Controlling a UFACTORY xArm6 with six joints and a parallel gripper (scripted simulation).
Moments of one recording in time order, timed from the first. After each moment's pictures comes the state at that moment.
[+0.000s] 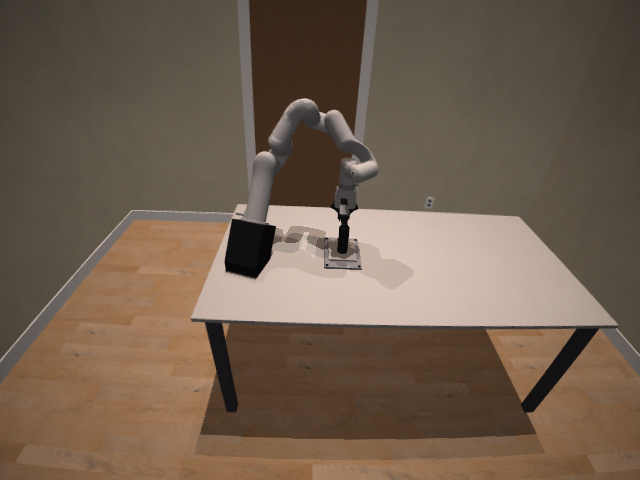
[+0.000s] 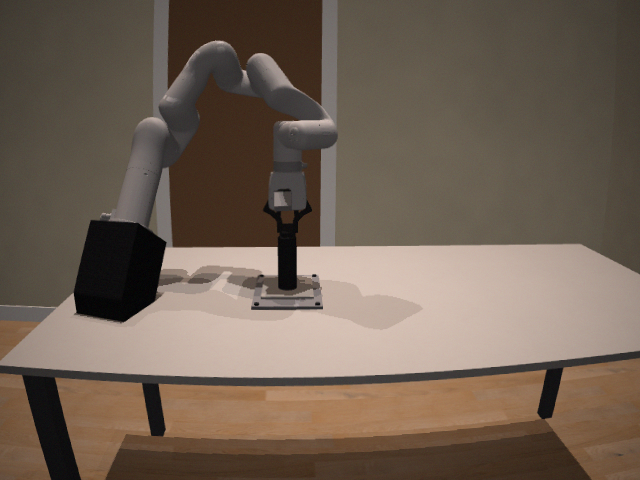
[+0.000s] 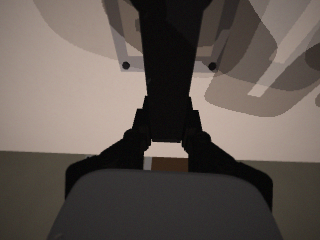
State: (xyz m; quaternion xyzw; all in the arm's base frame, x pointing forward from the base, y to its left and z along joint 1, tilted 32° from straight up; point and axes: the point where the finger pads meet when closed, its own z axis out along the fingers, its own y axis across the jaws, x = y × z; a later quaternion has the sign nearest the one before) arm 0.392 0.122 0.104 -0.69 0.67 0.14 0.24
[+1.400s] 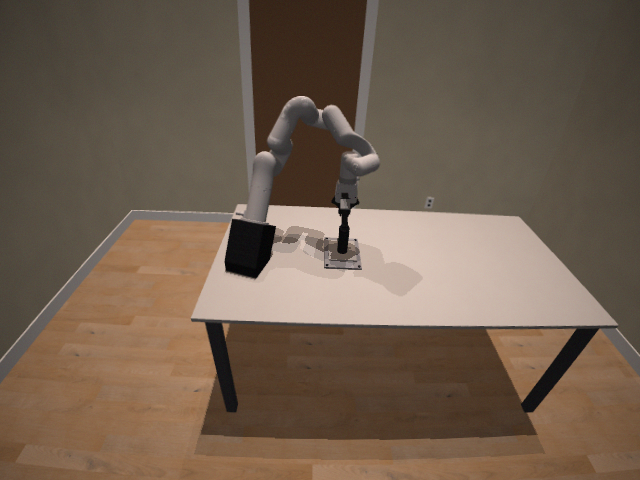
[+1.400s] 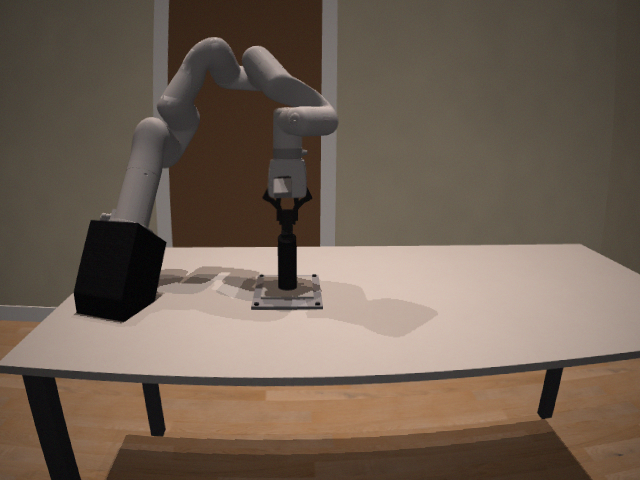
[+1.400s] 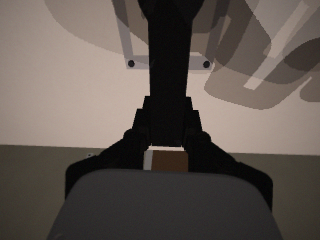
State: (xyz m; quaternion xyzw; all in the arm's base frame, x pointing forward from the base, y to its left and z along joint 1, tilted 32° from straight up) arm 0.388 0.093 0.128 -0.69 0.67 0.14 0.24
